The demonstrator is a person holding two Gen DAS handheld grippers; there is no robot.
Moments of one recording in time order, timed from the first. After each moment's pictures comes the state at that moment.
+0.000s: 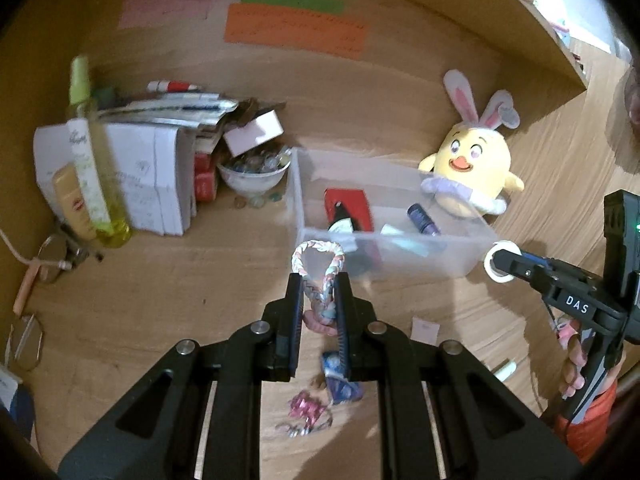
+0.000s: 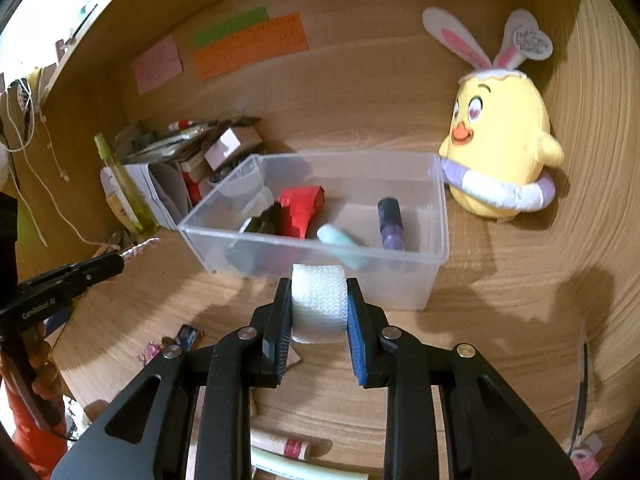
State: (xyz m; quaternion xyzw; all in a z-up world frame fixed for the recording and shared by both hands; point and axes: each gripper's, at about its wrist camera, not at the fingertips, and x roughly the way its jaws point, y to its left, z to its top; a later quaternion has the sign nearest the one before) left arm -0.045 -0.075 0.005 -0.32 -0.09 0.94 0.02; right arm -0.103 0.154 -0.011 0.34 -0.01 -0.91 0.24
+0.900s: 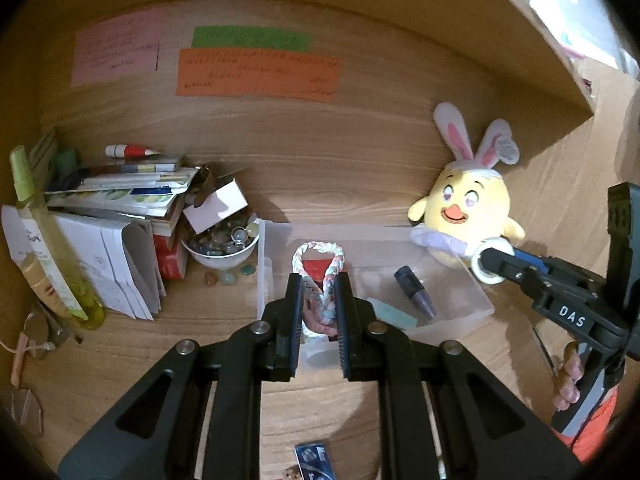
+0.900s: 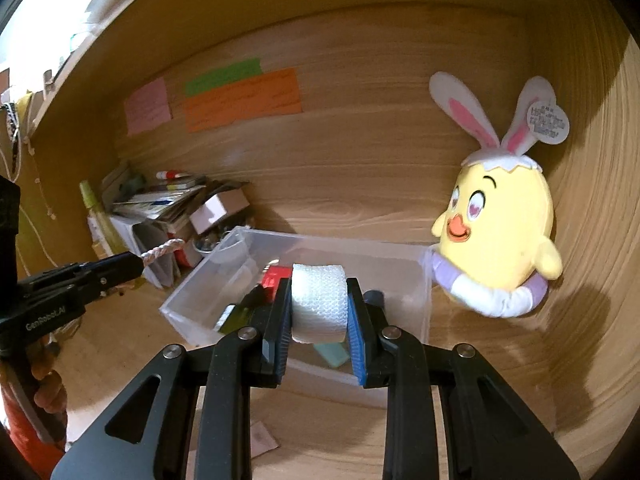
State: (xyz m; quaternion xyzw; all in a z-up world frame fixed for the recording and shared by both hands) left arm -0.114 -0.057 0.042 -0.29 -0.07 0.95 0.03; right arm -0.153 0.145 0.035 0.28 0.00 -0.93 0.23
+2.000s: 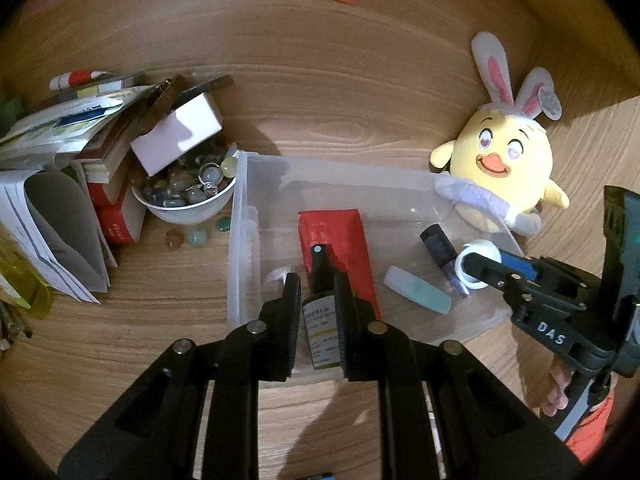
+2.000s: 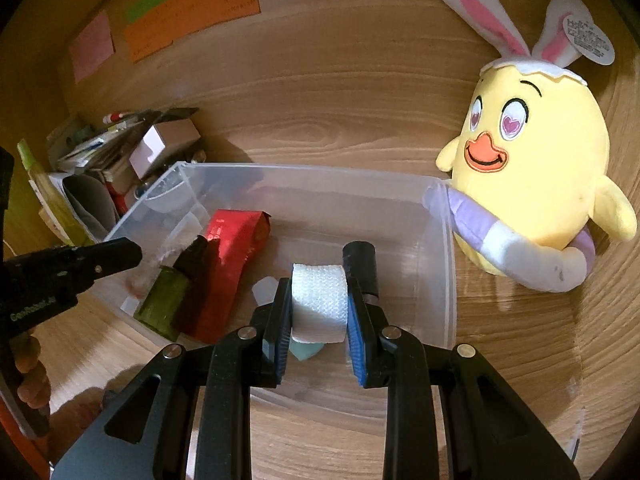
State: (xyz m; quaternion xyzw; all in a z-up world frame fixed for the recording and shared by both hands) left arm -0.184 -0.060 -0.021 -0.39 -0.09 0.91 0.05; right arm -0.216 0.130 -0.036 0.38 0.03 -0.90 0.20
